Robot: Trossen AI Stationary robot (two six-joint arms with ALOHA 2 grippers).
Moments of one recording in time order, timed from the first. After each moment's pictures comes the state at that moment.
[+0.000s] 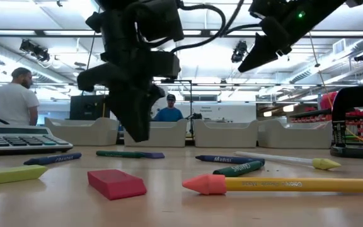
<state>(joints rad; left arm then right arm) -0.12 1.85 1.18 -0.60 -0.05 0.14 0.19 1.24 0.78 -0.27 0.68 0.20</state>
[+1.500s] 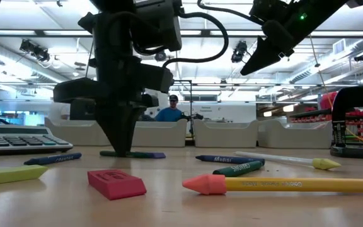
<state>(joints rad) -0.17 1.94 1.18 -0.65 -0.09 0.14 0.19 1.24 0.78 -0.31 0.66 0.21</state>
